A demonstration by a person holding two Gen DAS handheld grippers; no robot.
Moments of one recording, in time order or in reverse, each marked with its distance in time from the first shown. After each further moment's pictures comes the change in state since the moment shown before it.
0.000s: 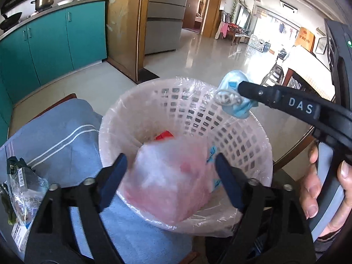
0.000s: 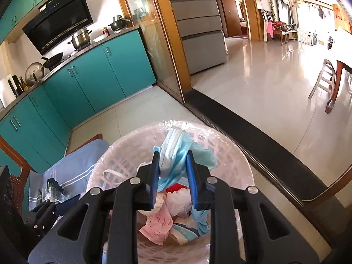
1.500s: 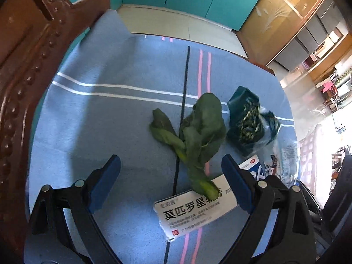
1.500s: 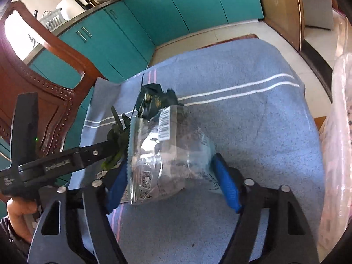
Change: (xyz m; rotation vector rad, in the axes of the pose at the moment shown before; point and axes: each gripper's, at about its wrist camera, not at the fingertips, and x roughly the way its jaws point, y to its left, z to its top) left arm -0.072 0.293 -0.105 -0.729 0.231 0.361; right arm 0.103 0.232 -0.109 -0.282 0.460 0.527
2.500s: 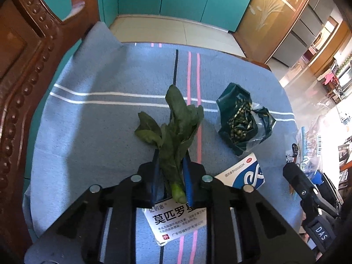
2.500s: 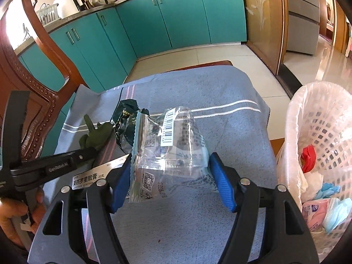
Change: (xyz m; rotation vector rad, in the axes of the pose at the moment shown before) left arm 0.001 -0.025 0.003 0.068 -0.058 0.051; right arm -0.021 0.000 0.000 -0.079 -0.098 -0.202
